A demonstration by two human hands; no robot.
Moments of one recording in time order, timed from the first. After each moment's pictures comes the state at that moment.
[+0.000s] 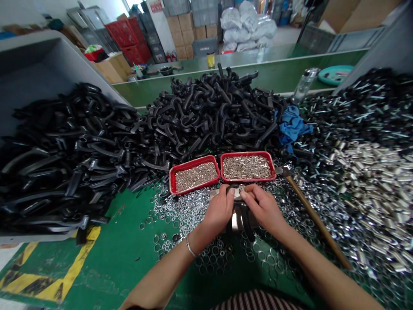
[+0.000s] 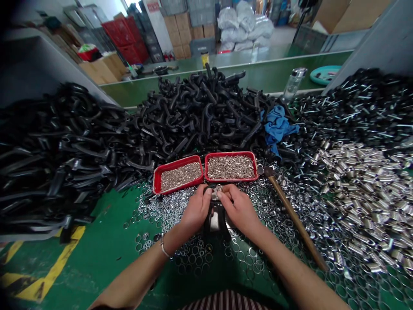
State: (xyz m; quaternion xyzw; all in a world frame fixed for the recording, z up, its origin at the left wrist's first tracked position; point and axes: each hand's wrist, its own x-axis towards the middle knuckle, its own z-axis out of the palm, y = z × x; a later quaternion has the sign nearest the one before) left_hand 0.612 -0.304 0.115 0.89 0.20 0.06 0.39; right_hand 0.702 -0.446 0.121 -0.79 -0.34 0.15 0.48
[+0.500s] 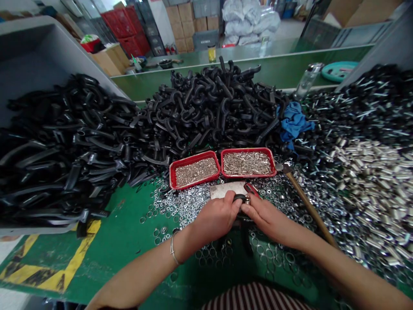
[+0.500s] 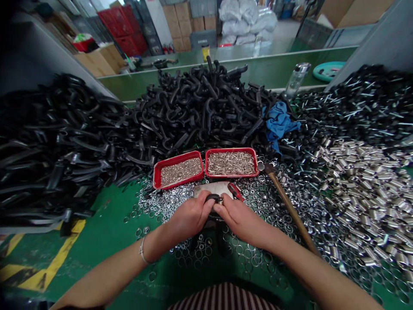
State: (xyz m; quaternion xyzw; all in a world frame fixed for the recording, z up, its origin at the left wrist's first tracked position) left_hand 0.578 -0.298 0.139 1.00 -0.08 0.02 0.06; right_hand 0.689 -0.466 0.139 -0.76 -0.45 0.30 0.37
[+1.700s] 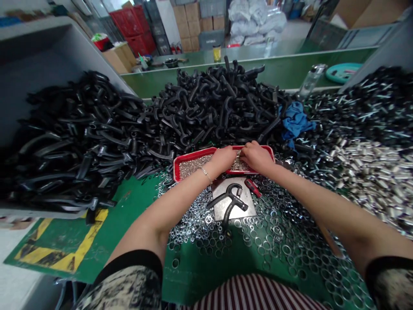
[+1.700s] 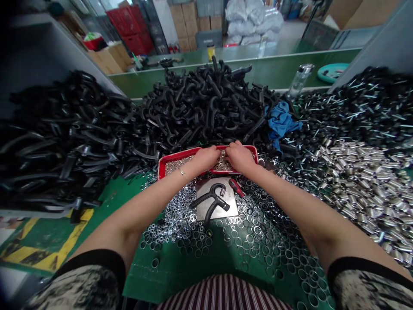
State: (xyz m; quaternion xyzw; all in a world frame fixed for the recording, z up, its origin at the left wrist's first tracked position) left_hand 0.721 -0.244 0.141 1.00 0.02 -0.01 0.02; right_hand 0.824 -0.387 0.114 -0.85 -0.53 -0.05 0.06
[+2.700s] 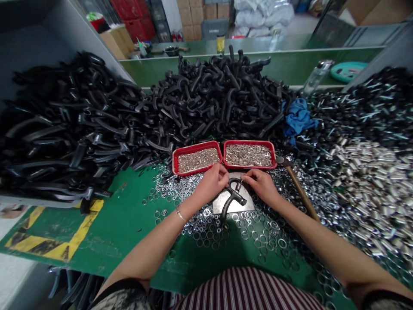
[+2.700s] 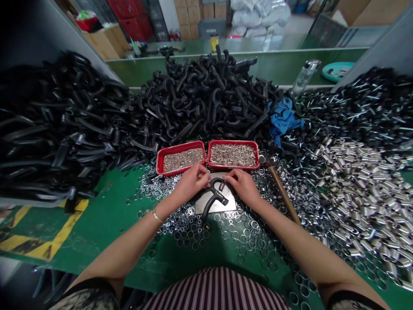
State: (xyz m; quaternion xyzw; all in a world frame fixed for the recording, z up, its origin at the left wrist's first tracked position) left_hand 0.609 -0.271 0.111 0.84 0.15 0.08 0.51; right_hand 0.742 -0.447 0.067 -0.82 -0.36 0.14 0.43
